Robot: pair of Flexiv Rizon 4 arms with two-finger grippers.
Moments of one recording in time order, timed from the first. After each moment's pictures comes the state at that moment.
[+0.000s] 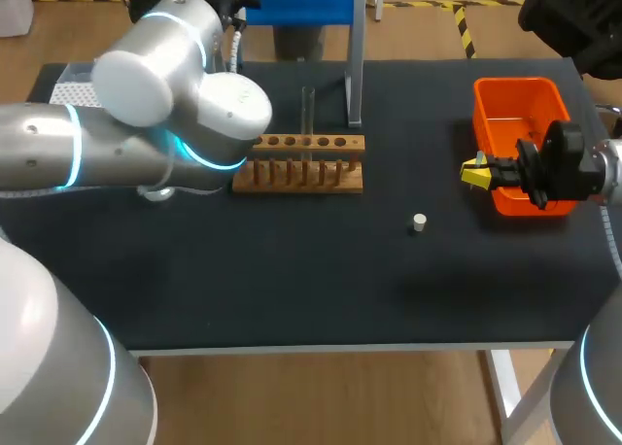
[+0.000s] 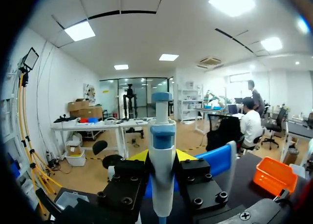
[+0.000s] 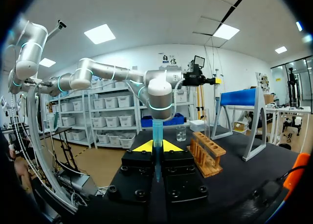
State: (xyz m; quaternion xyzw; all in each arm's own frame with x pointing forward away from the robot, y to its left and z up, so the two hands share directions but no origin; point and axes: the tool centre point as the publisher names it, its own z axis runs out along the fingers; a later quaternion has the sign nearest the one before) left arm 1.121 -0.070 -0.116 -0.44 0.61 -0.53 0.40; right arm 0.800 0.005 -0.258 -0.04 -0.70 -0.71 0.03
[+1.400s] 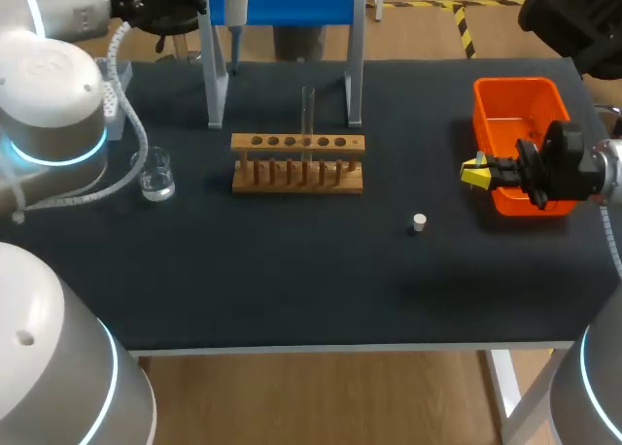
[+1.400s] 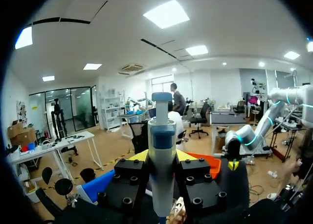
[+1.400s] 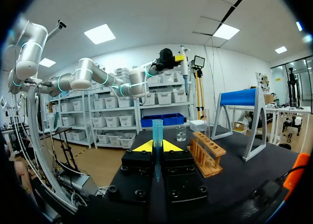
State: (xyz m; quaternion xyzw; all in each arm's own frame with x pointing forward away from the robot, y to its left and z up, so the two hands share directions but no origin) left arm 0.937 -0.100 -0.010 -0.17 0.73 -0.63 0.20; right arm 0.800 0.005 -0.258 -0.04 -0.70 -0.71 0.03
